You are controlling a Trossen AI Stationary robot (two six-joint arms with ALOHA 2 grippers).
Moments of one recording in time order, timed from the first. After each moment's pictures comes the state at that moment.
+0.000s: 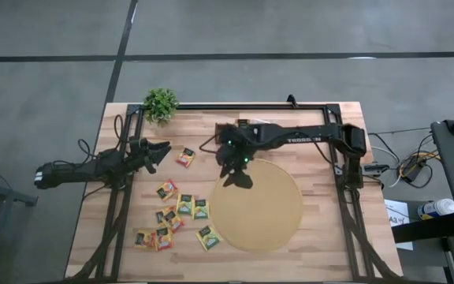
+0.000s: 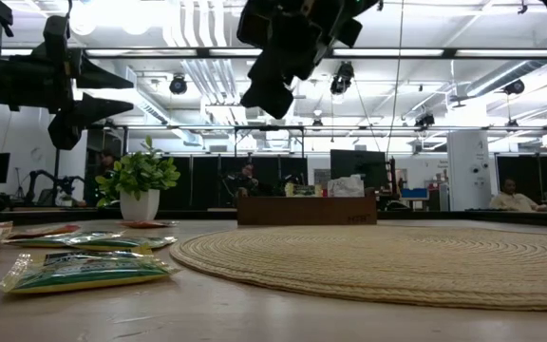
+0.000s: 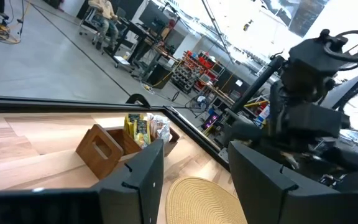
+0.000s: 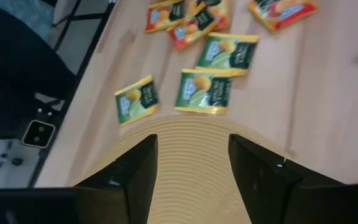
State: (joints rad) left arm 0.04 0.05 0.01 0.07 -0.44 -0.60; right arm -0.12 1.93 1.60 -0.61 -0.60 -0.08
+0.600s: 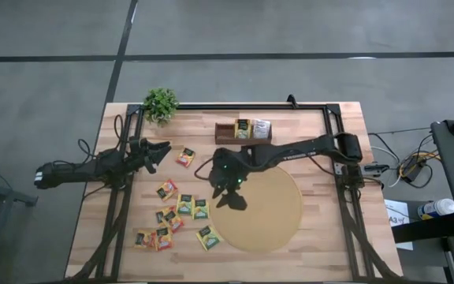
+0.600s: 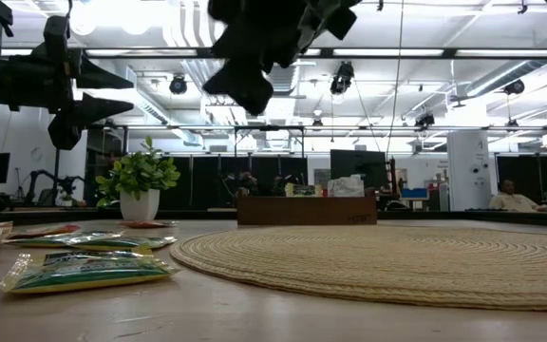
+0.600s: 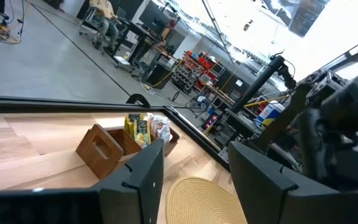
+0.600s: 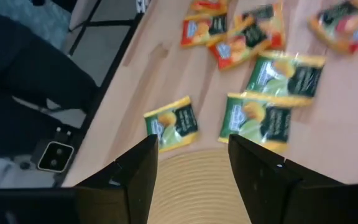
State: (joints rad) left arm 0.04 0.05 0.01 0.07 -0.44 -0.60; right arm 0.03 2.00 1.60 -0.43 -0.56 0.05
